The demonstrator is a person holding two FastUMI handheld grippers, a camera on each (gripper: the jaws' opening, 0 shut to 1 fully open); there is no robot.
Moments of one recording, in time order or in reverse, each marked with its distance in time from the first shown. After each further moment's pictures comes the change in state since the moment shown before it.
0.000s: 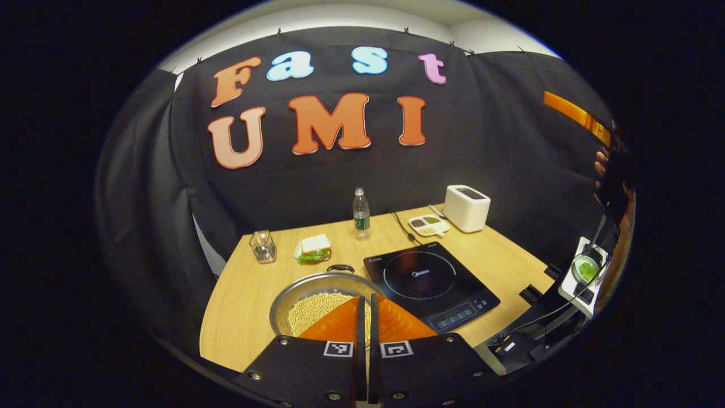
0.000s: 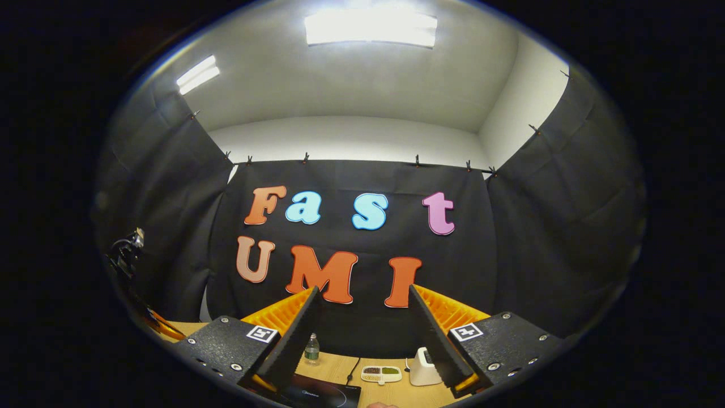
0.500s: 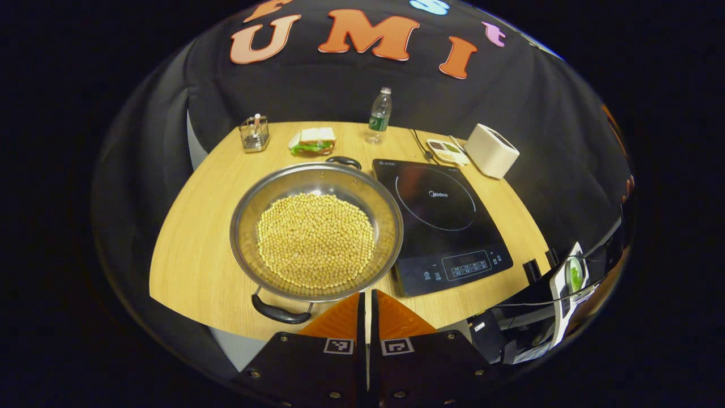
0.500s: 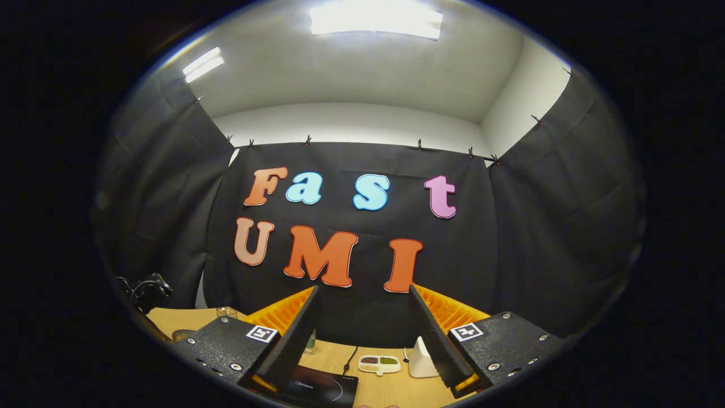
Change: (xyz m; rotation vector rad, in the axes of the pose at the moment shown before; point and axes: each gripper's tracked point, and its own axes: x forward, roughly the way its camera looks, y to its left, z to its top) left arm 0.028 -0.005 -0.148 -0.263 0.436 -0.046; right arm -0.001 0.006 -0.053 -0.029 0.066 0.008
